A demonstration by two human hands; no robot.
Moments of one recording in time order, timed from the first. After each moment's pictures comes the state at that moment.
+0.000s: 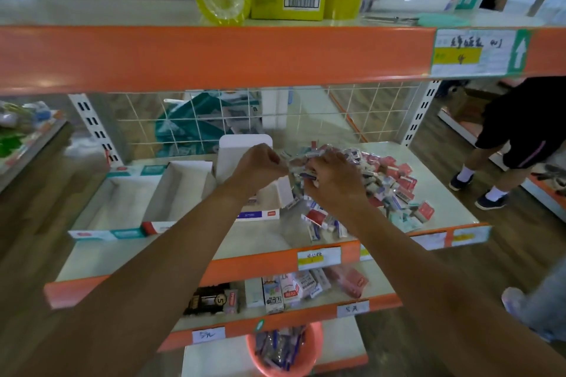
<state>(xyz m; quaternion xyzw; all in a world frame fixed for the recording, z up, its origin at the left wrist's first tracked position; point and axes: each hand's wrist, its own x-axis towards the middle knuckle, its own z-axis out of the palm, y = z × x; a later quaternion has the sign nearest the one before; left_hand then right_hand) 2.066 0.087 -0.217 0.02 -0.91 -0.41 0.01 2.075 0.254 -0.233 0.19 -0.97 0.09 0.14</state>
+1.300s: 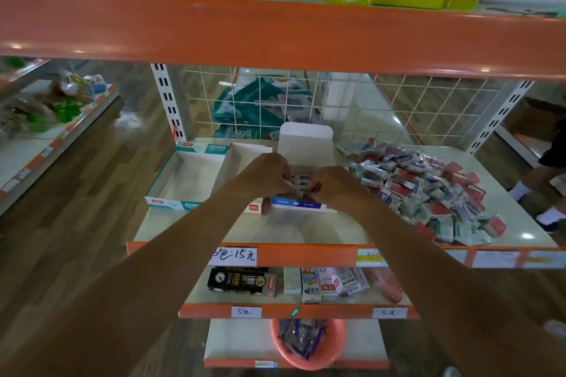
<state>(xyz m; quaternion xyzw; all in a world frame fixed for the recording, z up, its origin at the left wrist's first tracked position) 2.103 -0.011 -0.240 -0.02 -0.98 -0.21 -0.04 2.074 0.154 -0.251 0.25 -0.95 0.15 -0.08</state>
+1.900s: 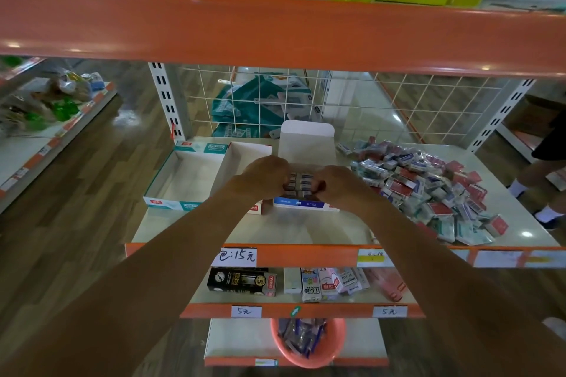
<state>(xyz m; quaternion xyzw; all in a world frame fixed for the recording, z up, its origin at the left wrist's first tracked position) 2.099 -0.009 -0.247 -0.06 -0.99 -0.12 -0.05 2.065 0.163 -0.256 0.26 -0.95 0.15 -0.09</state>
